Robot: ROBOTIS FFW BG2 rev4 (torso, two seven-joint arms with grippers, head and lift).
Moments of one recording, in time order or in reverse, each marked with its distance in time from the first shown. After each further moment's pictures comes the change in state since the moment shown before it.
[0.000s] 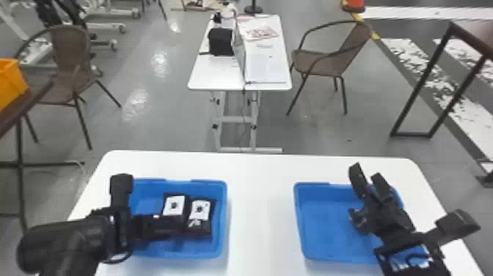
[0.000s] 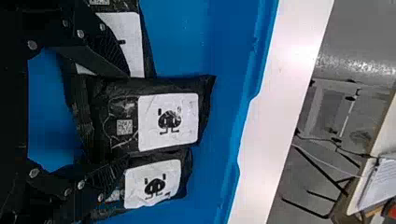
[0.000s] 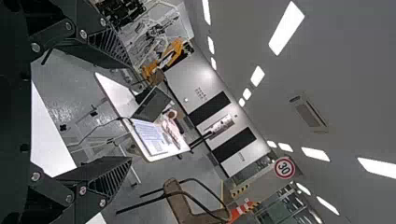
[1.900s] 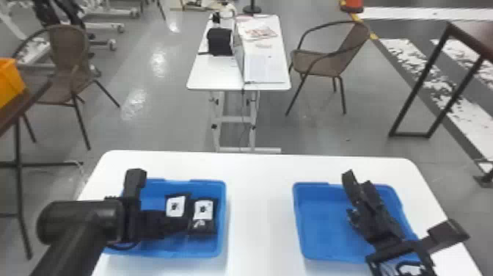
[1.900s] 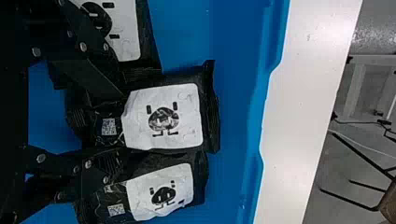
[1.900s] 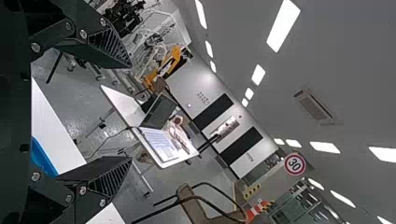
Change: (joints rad) left arm -0.197 0.061 -0.147 0.347 0.013 -0.071 -0.051; right arm 0.006 0.005 0.024 0.042 -0.083 0.000 0.038
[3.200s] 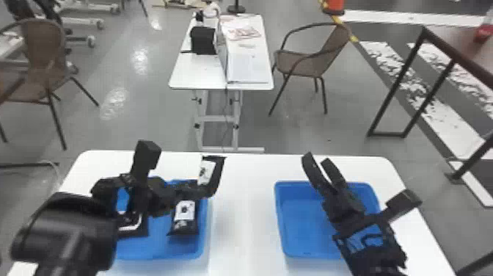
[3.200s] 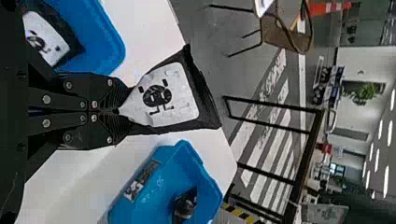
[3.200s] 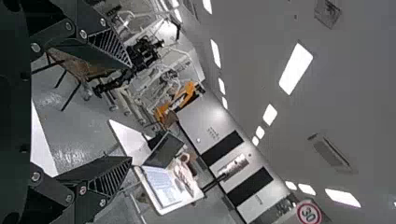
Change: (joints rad) left arm 0.281 -0.048 -0.112 -0.616 -0.206 -0.320 -0.439; right arm -0.053 -0.012 0.047 -0.060 0.084 0.080 0.072
